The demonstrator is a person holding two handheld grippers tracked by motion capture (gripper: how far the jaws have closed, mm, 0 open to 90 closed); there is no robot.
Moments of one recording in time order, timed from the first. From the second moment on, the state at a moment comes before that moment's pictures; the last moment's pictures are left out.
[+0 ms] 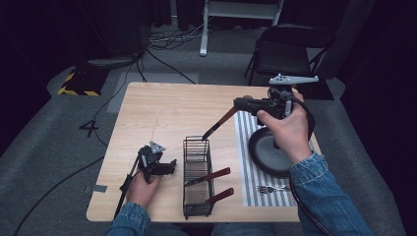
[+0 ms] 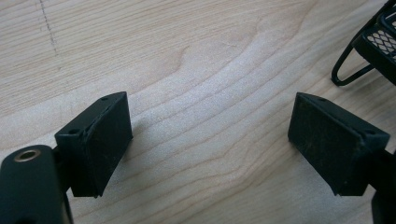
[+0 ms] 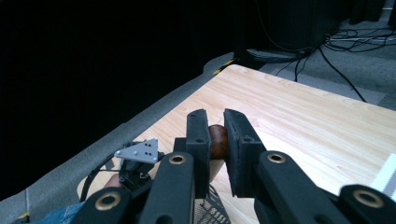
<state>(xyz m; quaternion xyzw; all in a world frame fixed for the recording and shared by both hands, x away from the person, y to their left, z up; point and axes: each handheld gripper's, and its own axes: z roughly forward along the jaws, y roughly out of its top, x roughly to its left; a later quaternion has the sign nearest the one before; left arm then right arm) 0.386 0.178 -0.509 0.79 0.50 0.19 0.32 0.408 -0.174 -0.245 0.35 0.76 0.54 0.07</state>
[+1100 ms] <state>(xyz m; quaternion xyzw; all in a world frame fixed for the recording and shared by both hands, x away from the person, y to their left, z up) 0.388 0.179 -0.509 0.79 0.50 0.18 0.32 0.485 -0.264 -0.249 0.42 0.74 0.50 0.16</state>
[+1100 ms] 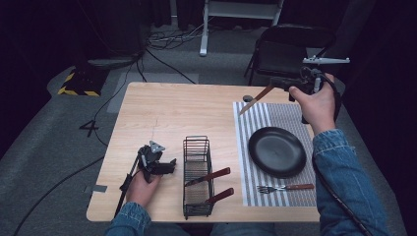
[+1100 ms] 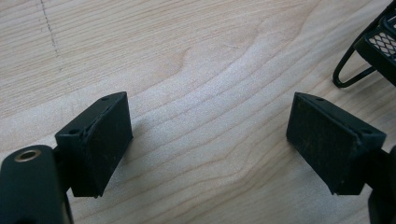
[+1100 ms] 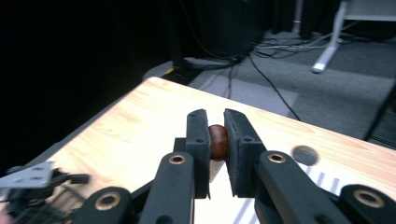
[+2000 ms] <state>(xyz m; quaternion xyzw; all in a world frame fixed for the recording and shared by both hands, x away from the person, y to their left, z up) 0.388 0.180 -0.509 0.79 0.50 0.19 0.32 0.540 -0.298 -0.327 0.49 0.72 0.46 0.17</state>
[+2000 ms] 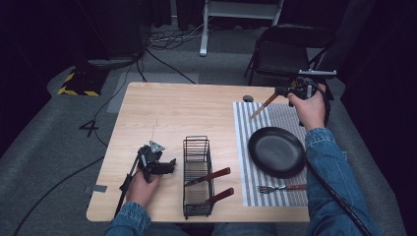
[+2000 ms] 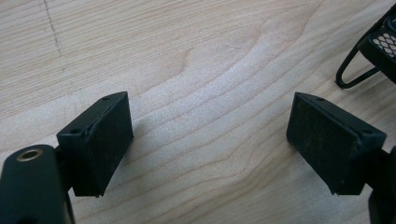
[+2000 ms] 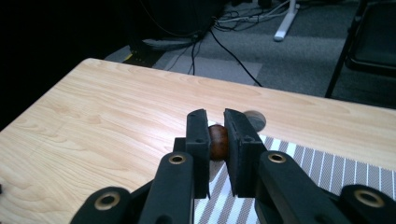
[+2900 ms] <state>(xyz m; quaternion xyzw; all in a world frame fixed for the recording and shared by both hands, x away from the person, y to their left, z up) 0.387 0.179 -0.509 0.78 0.50 0.19 0.32 0.551 -0.316 -0.349 0.54 0.70 0.41 0.19</state>
